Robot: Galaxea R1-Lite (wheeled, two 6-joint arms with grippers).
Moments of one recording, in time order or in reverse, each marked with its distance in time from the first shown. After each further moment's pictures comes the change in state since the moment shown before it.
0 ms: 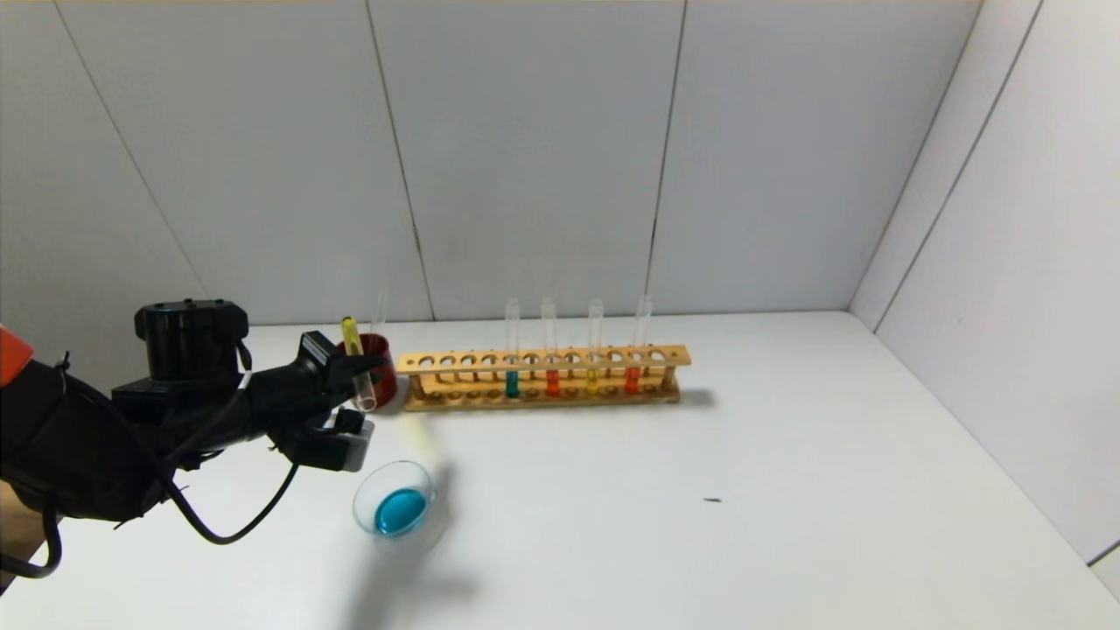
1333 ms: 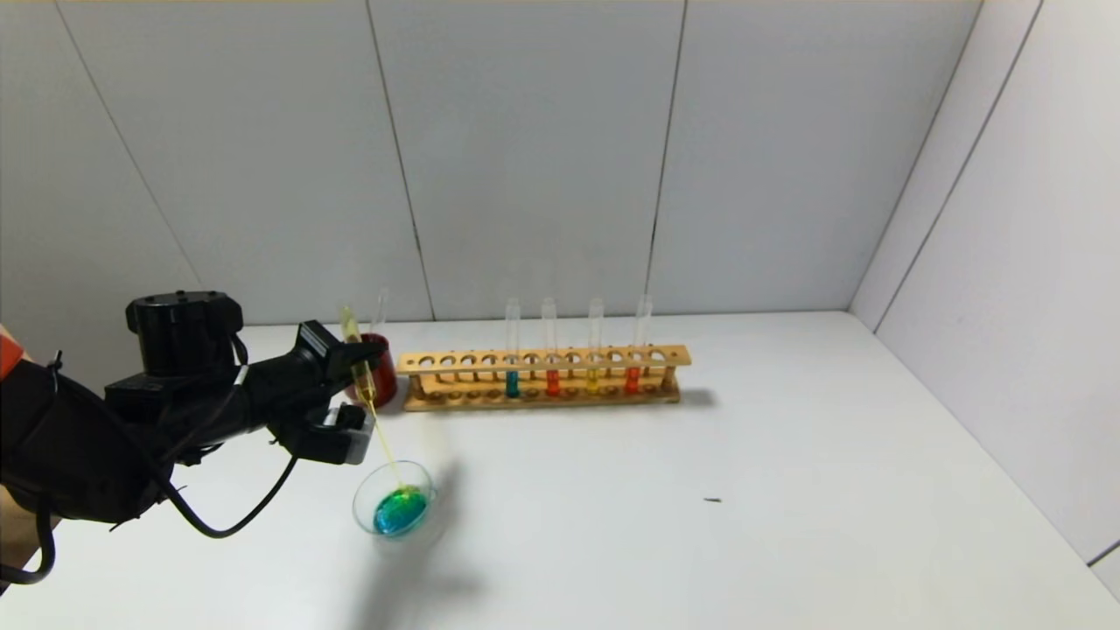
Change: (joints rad) left arm -0.013 -0.021 0.003 -0.045 0.035 0.042; right arm 0.000 0.000 0.000 0.000 0.000 0.000
